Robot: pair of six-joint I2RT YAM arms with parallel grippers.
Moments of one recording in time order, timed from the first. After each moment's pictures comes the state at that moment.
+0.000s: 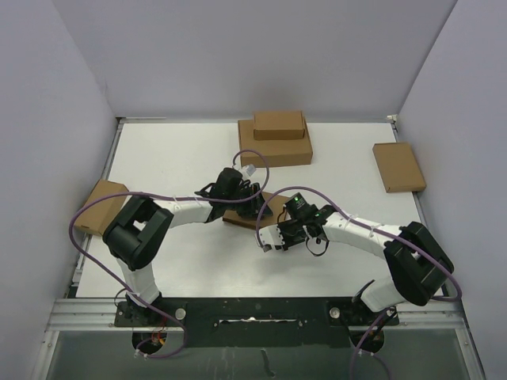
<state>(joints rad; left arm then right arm) -0.66 1.81 0.96 0.17 0.39 -0.78 0.71 1.46 0.76 -0.42 -0.31 -1.22</state>
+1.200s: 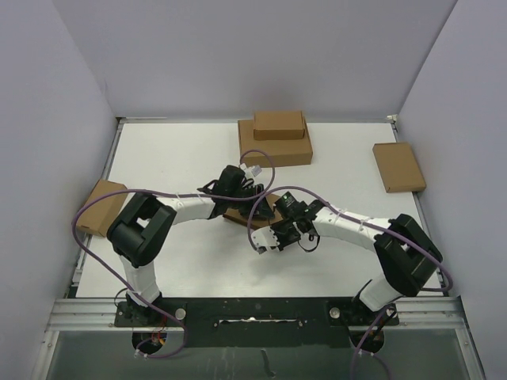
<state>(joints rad) -0.66 1.85 1.02 0.11 0.48 -0.71 0.76 1.54 0.86 -0.51 -0.27 -1.27</state>
